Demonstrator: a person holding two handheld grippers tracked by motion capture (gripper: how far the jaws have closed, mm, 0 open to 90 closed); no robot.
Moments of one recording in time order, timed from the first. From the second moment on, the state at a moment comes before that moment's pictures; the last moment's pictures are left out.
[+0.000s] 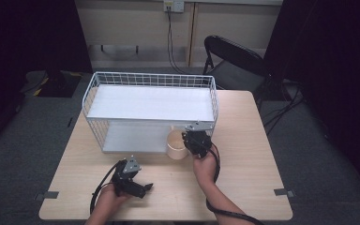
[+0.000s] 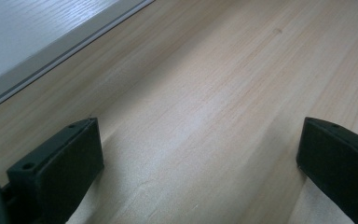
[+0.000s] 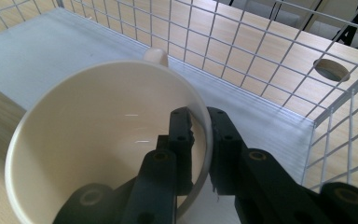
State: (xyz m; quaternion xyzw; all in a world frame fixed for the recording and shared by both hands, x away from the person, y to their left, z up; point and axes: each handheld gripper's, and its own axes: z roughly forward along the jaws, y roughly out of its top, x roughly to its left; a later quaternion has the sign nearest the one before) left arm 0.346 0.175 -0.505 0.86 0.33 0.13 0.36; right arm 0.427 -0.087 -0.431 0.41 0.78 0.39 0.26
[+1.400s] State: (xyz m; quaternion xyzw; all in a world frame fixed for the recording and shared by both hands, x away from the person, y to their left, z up) left arm 0.346 0.175 -0.505 0.86 0.33 0.13 0.36; right arm 0.398 -0.094 -0.424 0.40 0.78 0.43 0.20
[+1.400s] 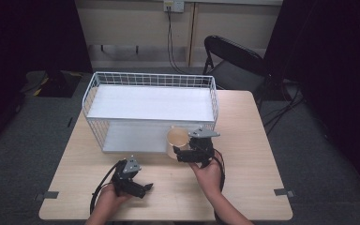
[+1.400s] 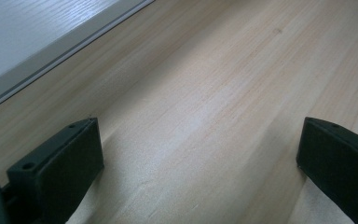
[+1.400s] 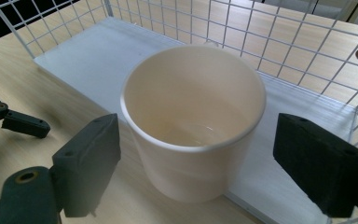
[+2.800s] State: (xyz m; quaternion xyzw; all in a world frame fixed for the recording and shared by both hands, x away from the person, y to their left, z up) left arm 0.346 0.176 -0.505 0.86 0.33 0.14 0.36; right arm 0.401 -0.087 -0.438 0.40 0.79 0.42 0.21
